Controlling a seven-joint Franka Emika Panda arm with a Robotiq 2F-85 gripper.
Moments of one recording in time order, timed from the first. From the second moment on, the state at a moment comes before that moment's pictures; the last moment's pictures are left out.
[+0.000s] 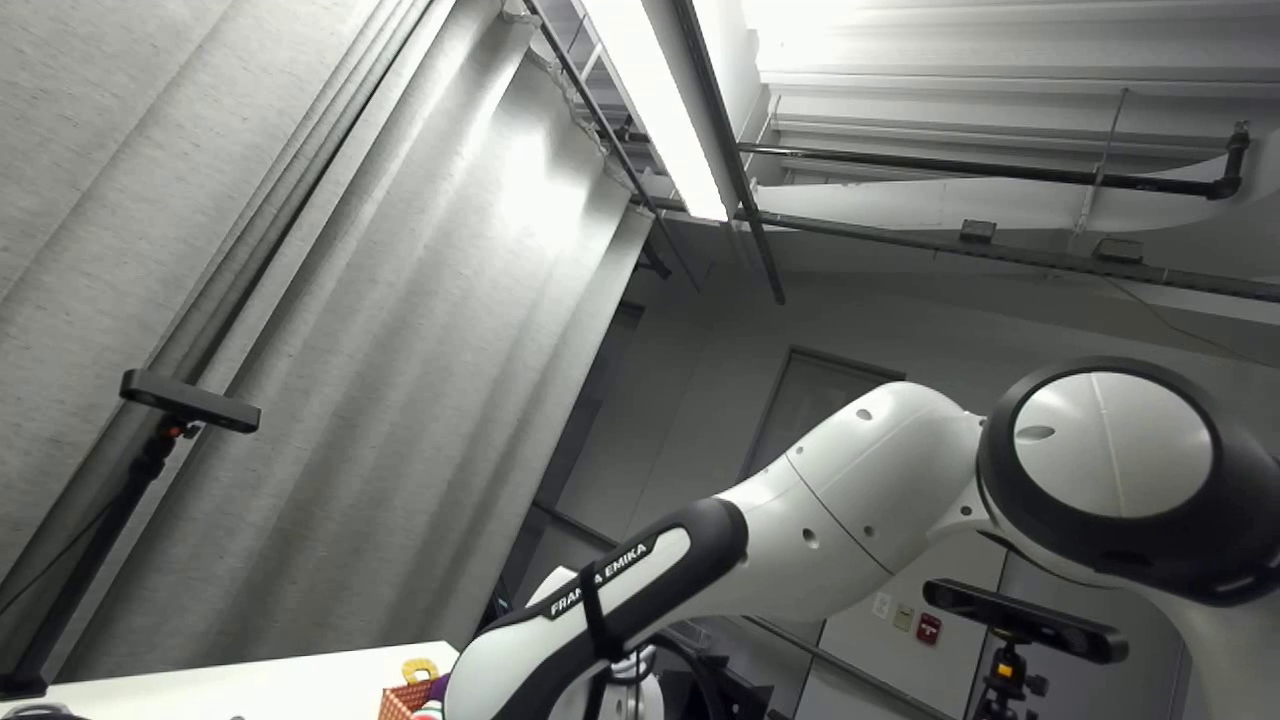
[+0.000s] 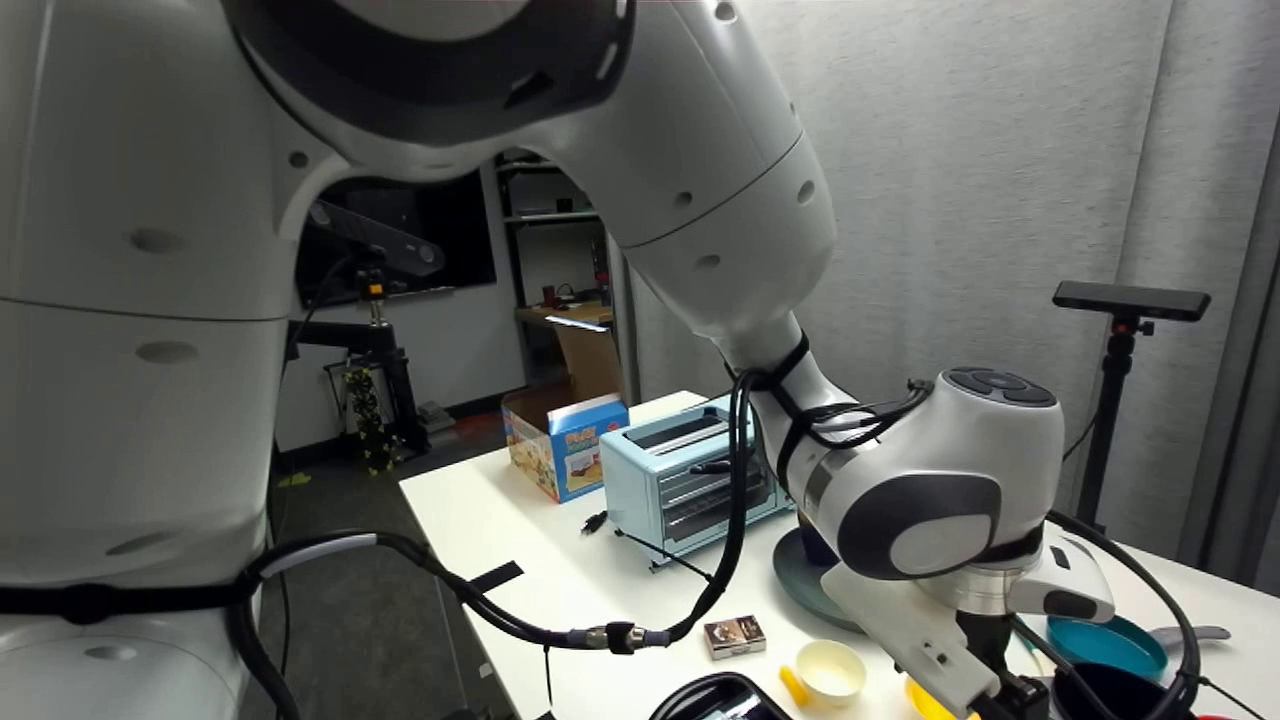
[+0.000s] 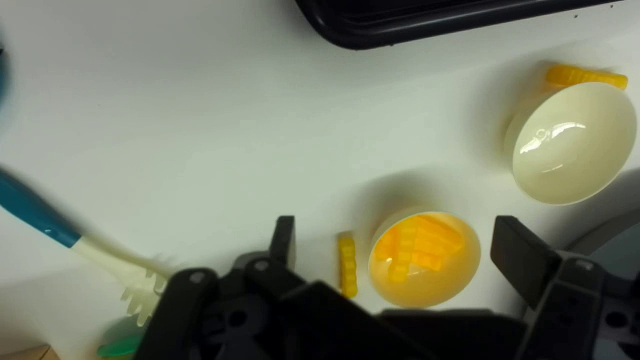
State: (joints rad) arm -0.13 0.33 -0.06 -2.28 0.26 2.69 -0.21
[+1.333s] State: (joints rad) arm -0.15 0.46 -0.07 -2.20 0.22 2.77 -0.17
